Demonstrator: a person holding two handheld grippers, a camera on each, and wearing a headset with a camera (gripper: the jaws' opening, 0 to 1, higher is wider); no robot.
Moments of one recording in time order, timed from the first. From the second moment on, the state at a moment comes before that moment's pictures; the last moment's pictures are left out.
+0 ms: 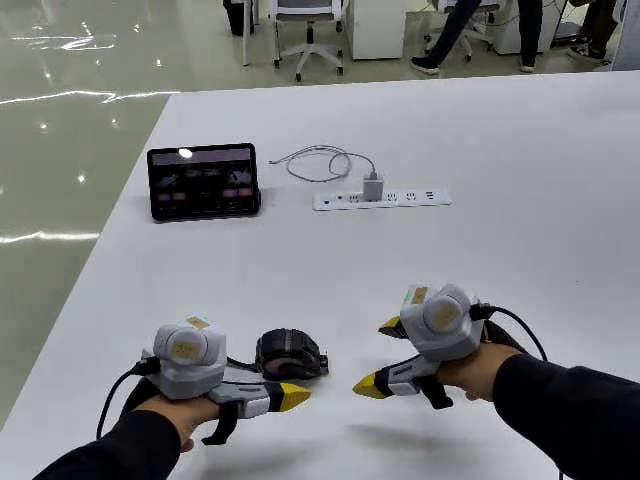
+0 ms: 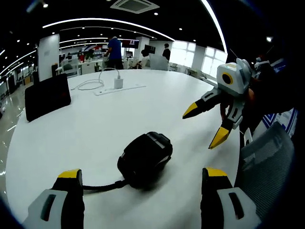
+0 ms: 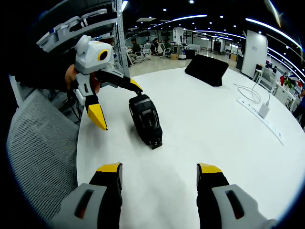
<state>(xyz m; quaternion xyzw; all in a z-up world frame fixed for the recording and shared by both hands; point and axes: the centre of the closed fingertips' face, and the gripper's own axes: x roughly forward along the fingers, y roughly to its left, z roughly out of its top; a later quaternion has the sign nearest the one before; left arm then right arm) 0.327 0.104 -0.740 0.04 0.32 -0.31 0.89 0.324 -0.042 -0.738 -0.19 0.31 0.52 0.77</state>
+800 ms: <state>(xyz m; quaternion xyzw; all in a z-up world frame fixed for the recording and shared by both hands) 0.295 0.144 -0.735 0.07 0.31 -0.33 0.89 0.301 -0.134 -0.732 -0.14 0.31 0.45 0.83</state>
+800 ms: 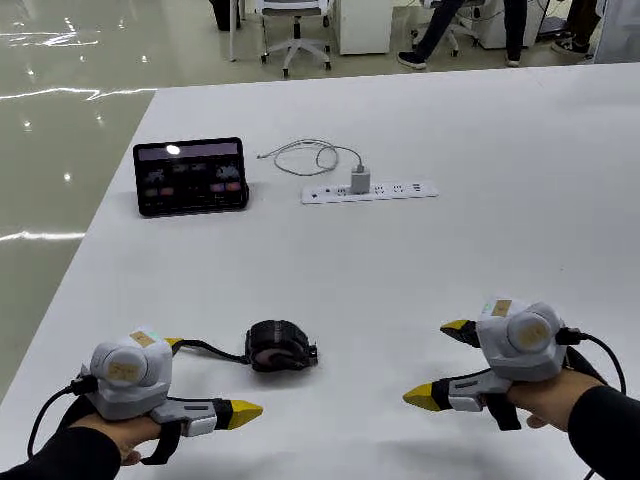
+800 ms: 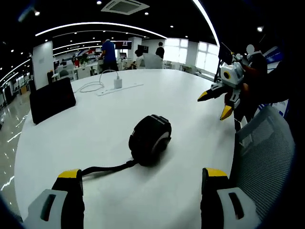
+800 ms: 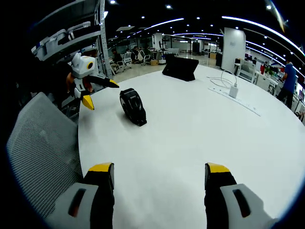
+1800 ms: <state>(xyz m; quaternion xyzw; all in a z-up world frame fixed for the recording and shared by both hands) 0.261 0.181 -0.713 0.04 0.33 -0.30 0.90 0.260 -0.249 -0.712 -0.13 0.30 0.38 0.86</state>
